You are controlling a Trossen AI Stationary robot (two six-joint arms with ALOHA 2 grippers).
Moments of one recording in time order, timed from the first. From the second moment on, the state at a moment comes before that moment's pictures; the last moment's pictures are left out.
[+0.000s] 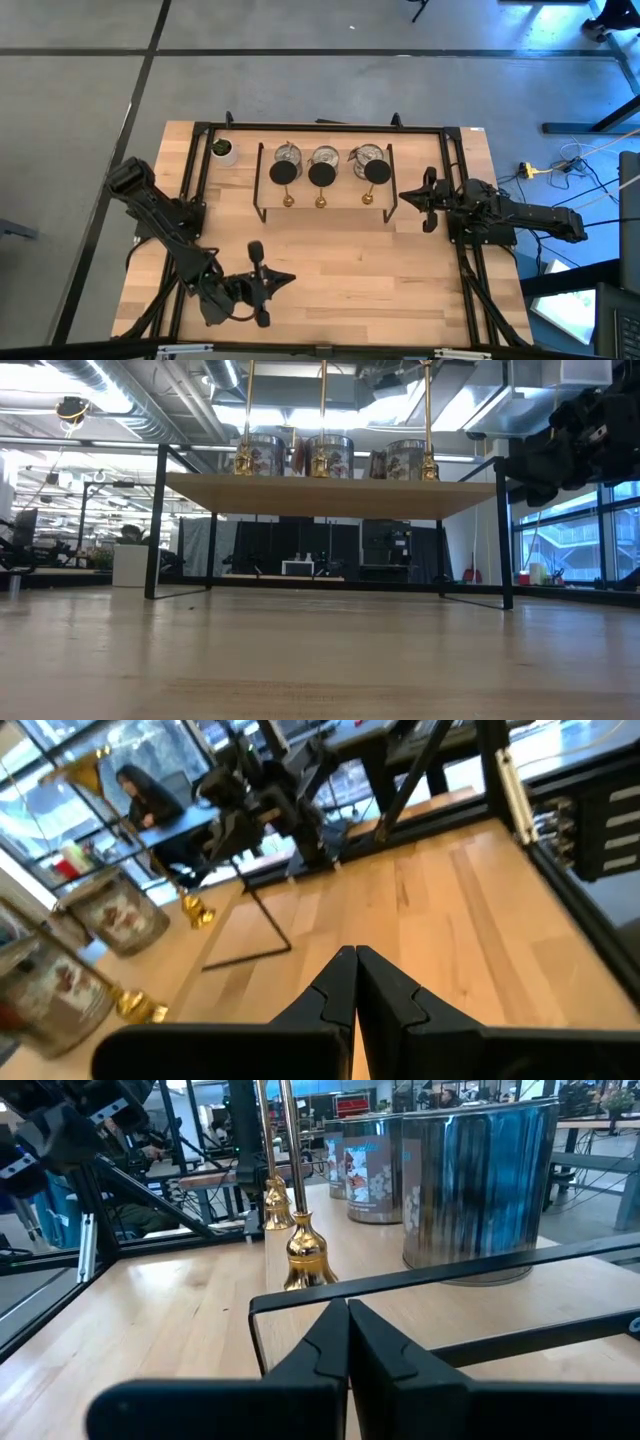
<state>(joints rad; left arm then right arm) -0.84 1.54 0.99 0.14 -1.05 0.01 -0.12 0.05 0.01 0.01 -0.01 0.12</state>
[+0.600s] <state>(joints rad) -0.80 1.14 0.30 0.88 -0.84 0.12 -0.12 0.05 0.01 0.01 -0.01 0.12</state>
